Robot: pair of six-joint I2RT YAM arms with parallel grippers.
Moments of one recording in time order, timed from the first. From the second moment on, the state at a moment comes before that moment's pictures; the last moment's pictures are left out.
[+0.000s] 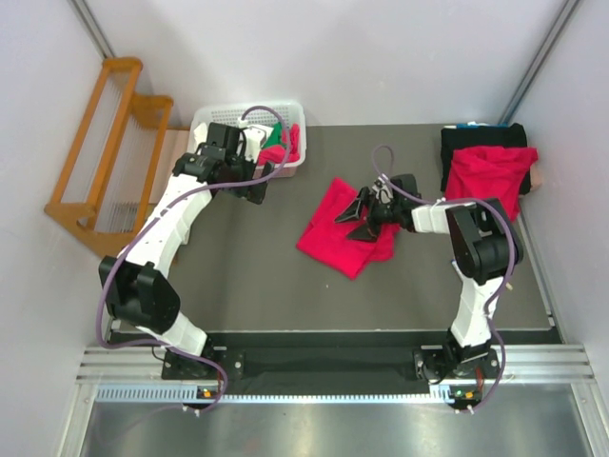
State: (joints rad) left arm -0.29 1.57 1.53 -0.81 0.03 0.13; right arm 0.29 1.93 1.00 0.16 -0.82 0.95
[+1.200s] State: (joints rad) left arm -0.28 1.55 1.53 -0.82 0.07 0.13; right arm -0.10 1.65 0.84 -0.15 -0.63 0.66
